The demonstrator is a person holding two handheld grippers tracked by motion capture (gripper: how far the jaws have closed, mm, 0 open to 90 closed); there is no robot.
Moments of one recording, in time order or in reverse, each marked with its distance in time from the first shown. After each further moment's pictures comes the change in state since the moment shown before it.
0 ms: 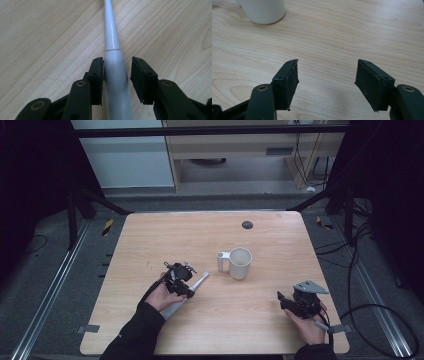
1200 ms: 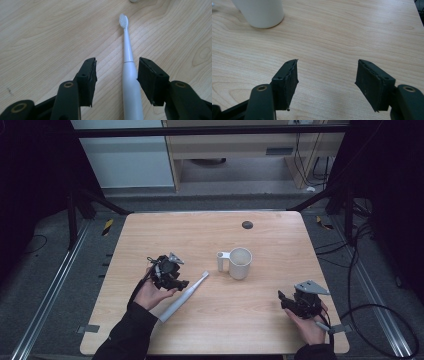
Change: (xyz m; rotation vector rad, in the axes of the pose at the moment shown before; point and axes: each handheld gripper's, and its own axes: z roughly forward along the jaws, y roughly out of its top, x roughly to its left) left arm 0.011 -0.008 -0.045 -0.207 0.063 -0.024; right arm 0.000 0.001 -0.004 -0.025 -0.014 0.006
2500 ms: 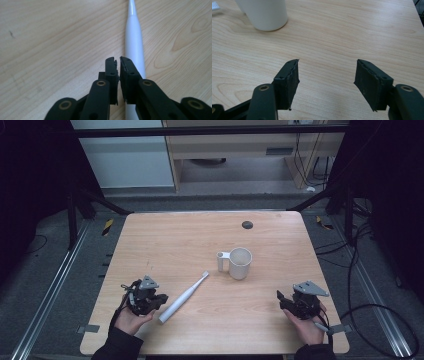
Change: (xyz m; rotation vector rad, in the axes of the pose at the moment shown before) left arm -0.001 -0.089 -0.030 -0.154 0.027 -0.096; right arm 0.005 0.000 -0.002 -0.023 0.001 -0.007
